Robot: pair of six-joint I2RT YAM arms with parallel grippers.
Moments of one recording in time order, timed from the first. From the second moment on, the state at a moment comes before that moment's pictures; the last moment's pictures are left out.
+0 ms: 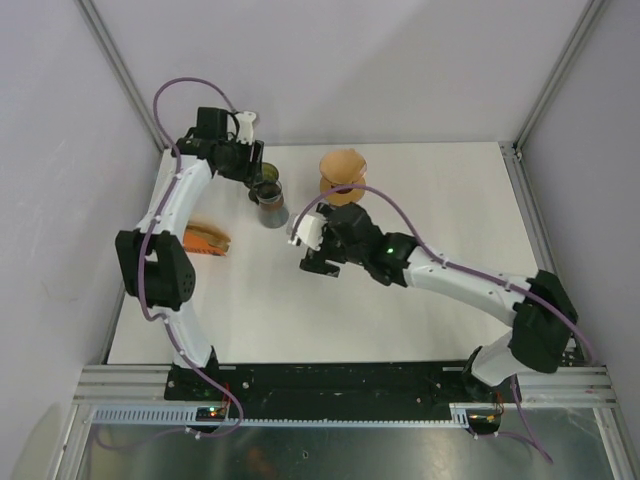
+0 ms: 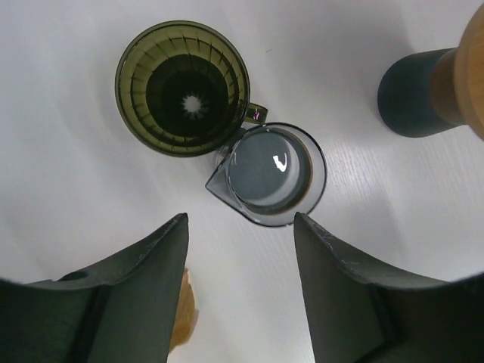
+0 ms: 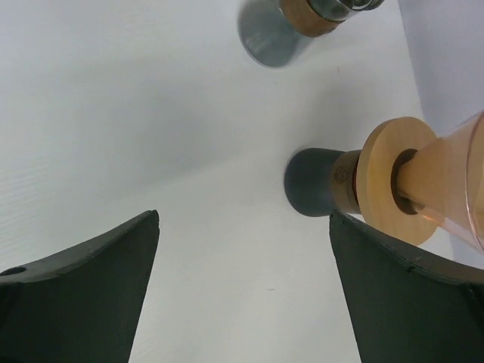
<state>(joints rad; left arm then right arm) -0.11 1.84 1.77 -0.76 0.25 0.13 0.96 1.54 1.21 -0.24 0.10 -0.57</state>
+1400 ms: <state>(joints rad) -0.15 1.93 1.67 -0.74 0.30 0.31 0.87 1.33 1.11 -0.28 -0.05 -0.46</state>
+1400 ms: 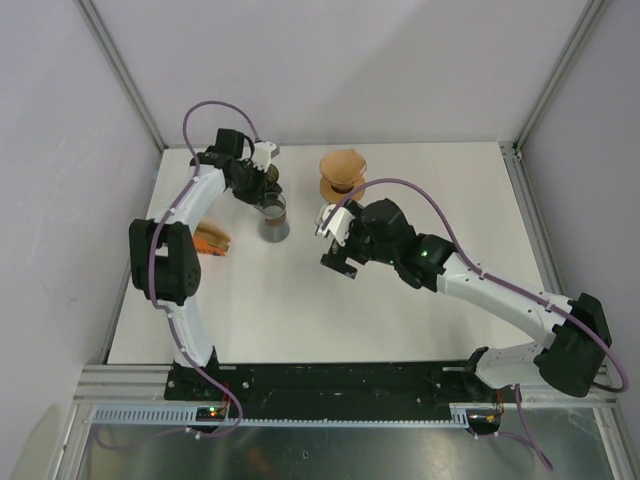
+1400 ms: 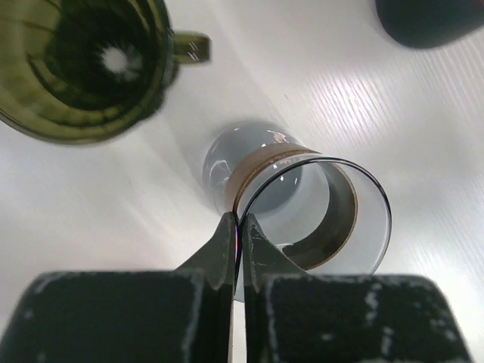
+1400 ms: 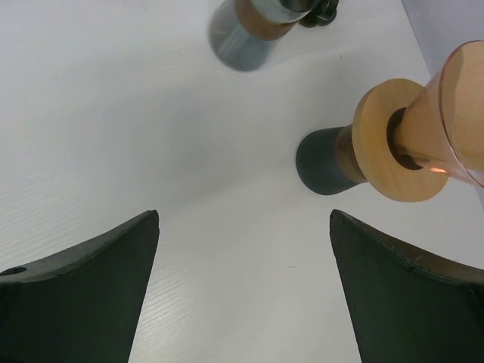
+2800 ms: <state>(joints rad) -0.57 1.58 1.20 -0.61 0.35 0.19 0.72 1.18 1.07 -0.25 0.10 -0.26</state>
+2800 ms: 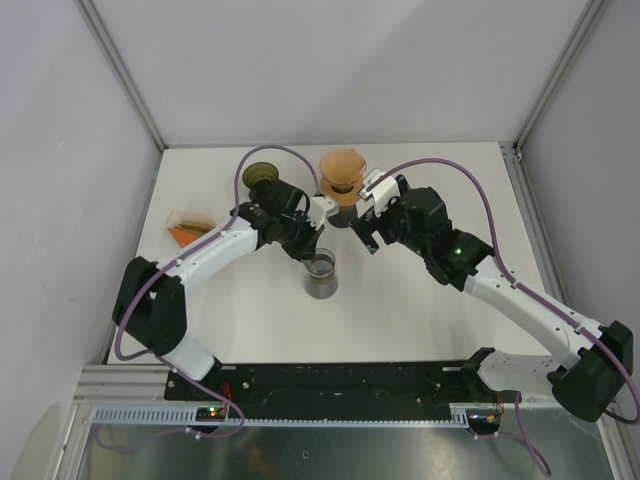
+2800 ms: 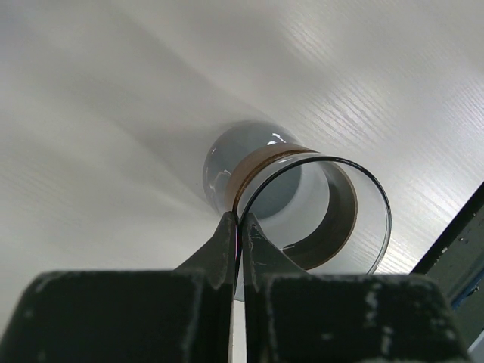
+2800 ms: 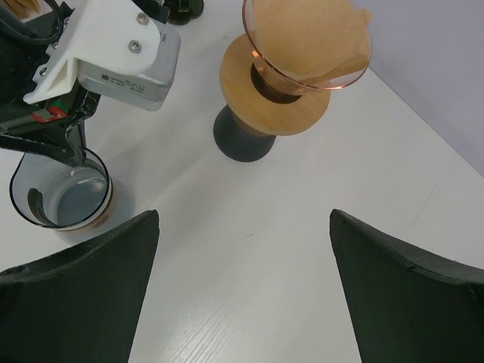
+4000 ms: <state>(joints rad) -0.23 1.49 1.47 -0.60 0.37 0.14 0.70 1.18 1.07 -0.23 0.08 -0.26</state>
